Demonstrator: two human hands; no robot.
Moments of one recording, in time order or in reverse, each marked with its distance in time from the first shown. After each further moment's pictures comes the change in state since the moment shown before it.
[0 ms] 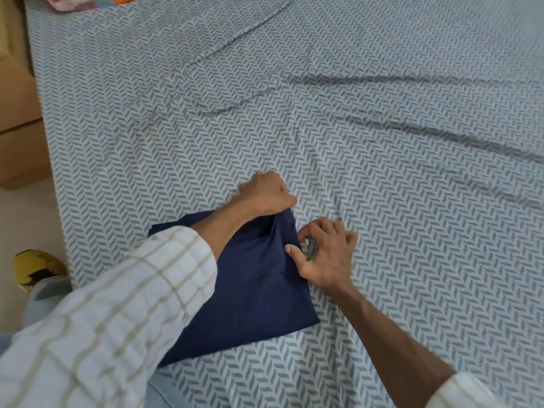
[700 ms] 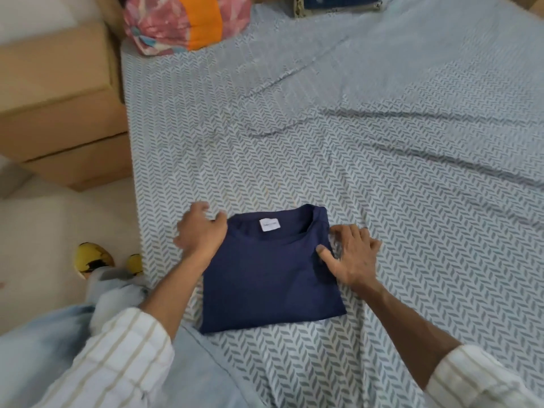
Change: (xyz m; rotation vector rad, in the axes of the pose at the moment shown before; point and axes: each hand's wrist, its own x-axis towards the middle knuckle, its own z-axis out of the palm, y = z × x) left_hand -0.118 -0.149 -0.034 -0.261 0.655 -0.447; right_hand -0.008 -0.008 -0.012 -0.144 -0.152 0.032
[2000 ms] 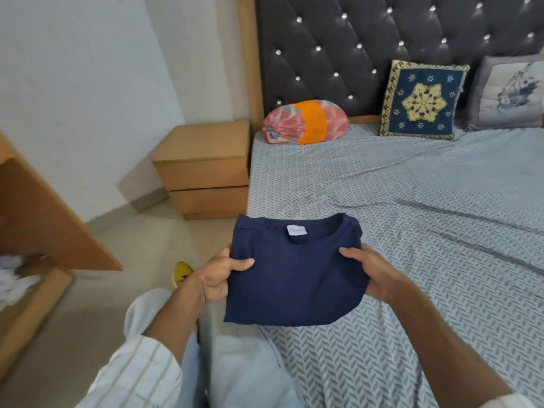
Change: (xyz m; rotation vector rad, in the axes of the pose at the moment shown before) left_hand -0.095 -0.094 -0.187 -1.153 -0.620 -0.006; right_hand -0.020 -0.174 -0.122 1.371 -0.745 0.089
